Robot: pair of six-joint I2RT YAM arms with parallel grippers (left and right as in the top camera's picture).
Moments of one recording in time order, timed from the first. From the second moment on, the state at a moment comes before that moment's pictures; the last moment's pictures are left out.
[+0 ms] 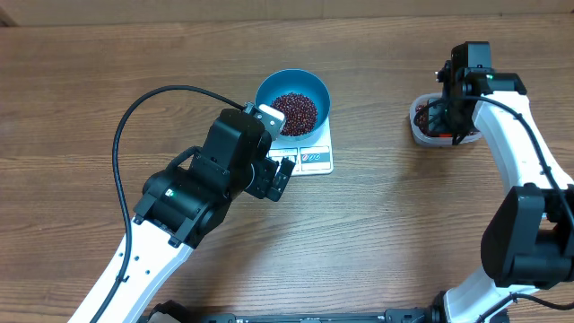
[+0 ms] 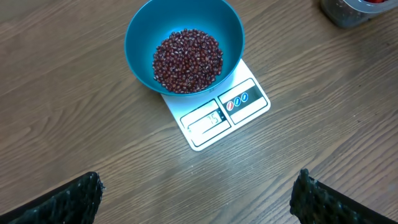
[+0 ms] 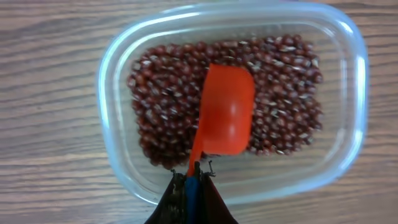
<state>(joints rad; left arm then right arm) -0.57 1.23 1.26 -0.89 -0.10 -0.05 -0.05 1.84 1.46 -0.91 0.08 -0.01</state>
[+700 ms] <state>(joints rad) -0.57 1.23 1.26 -0.89 -0.10 -0.05 -0.13 1.84 1.45 -0.87 -0.20 -0.01</state>
